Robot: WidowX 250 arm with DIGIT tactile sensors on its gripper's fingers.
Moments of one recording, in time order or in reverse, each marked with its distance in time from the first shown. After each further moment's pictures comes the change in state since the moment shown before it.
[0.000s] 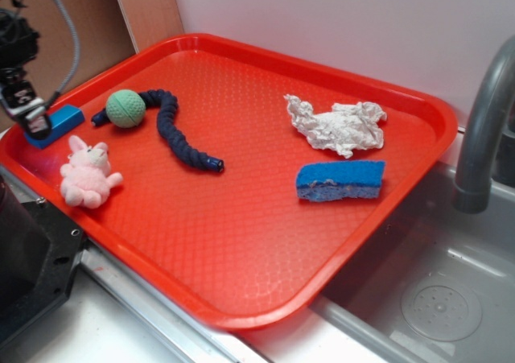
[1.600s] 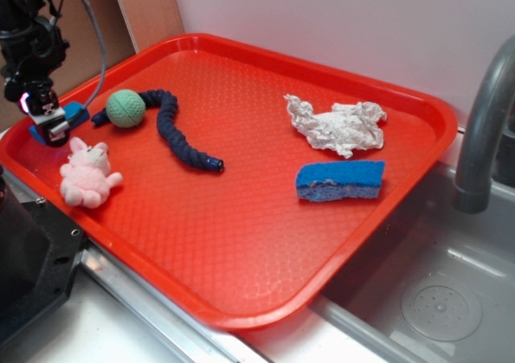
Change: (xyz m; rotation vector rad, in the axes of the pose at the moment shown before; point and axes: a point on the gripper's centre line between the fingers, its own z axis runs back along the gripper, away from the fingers) arm -0.002 0.019 -0.009 0.257 0.083 0.038
